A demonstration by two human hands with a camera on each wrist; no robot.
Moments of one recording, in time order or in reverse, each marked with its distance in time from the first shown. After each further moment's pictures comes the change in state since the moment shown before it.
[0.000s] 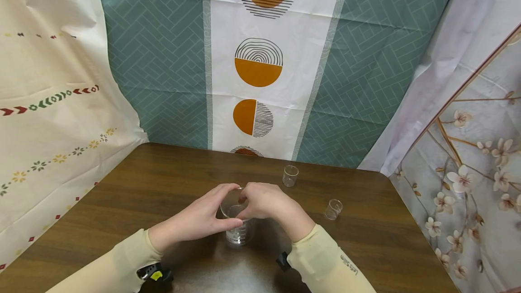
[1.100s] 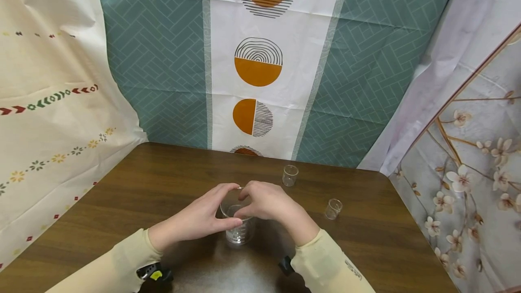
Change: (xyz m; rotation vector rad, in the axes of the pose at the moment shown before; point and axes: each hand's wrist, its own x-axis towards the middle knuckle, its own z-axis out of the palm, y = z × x) left_hand 0.000 -0.002 0.001 -0.013 -0.004 -0.006; right_hand -0.006 0.009 0.004 0.093 0.101 -0.061
